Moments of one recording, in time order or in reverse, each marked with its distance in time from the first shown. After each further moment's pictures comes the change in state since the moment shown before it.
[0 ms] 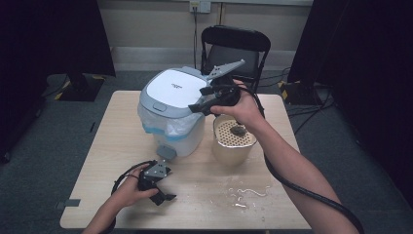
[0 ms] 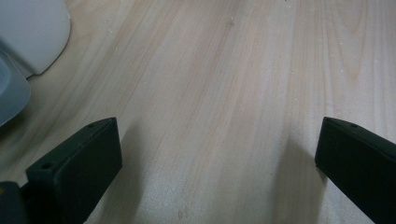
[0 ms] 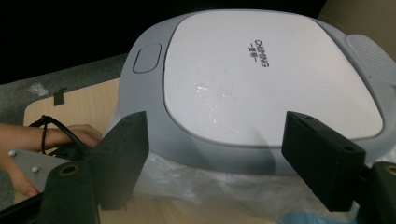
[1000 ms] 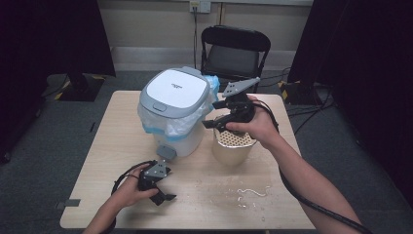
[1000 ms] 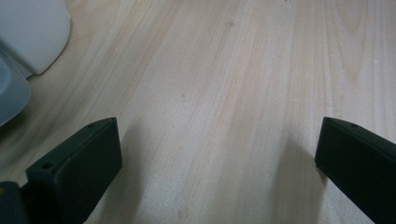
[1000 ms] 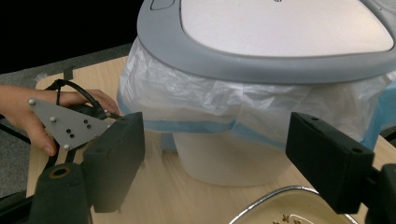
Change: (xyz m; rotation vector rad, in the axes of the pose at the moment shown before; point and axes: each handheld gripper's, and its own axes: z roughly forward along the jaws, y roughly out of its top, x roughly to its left) left arm 0.000 0.000 0.000 -0.002 0.001 -0.001; right arm 0.010 -0.045 -0.022 0.013 0.016 0.005
